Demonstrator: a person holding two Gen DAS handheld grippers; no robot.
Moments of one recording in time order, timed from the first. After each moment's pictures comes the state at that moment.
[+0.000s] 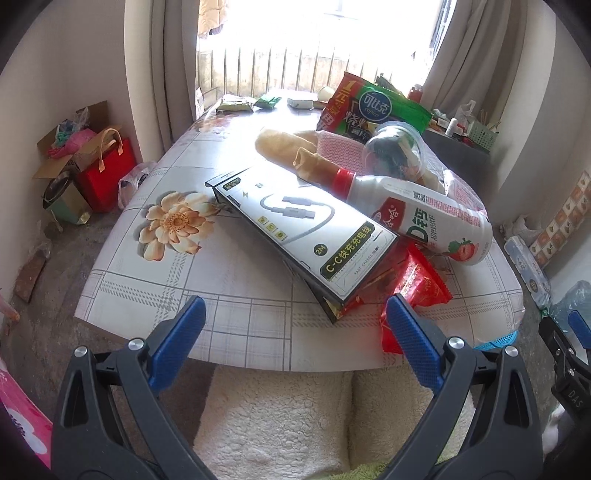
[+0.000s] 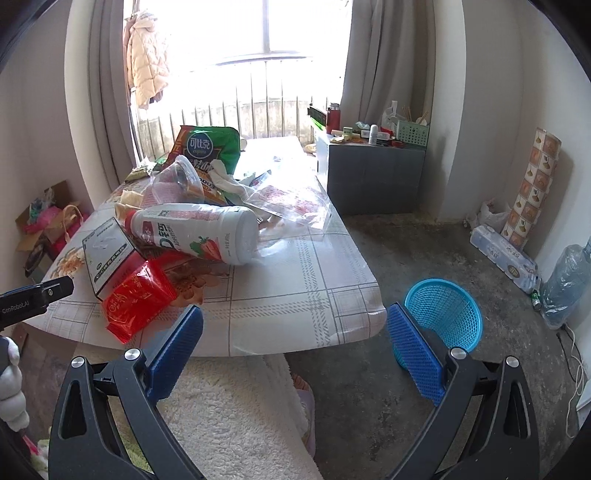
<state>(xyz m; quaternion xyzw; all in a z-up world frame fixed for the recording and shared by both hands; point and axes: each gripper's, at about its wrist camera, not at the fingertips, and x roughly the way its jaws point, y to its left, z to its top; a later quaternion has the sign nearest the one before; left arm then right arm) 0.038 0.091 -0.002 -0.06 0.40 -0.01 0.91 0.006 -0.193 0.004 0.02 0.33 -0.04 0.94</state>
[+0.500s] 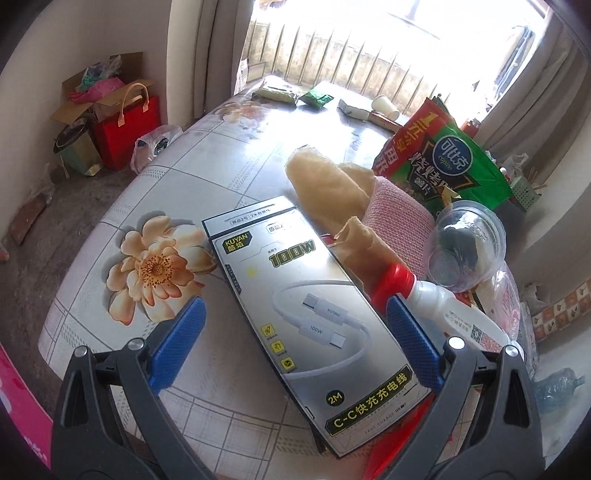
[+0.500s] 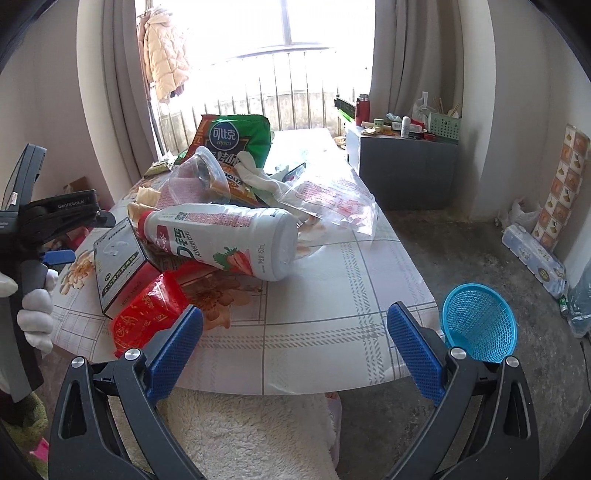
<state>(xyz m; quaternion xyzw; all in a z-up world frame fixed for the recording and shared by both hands) 0.164 0.105 -0.013 -0.16 0.44 0.09 0.88 0.043 -0.196 -0.018 0.05 0.35 -0.01 0.93</state>
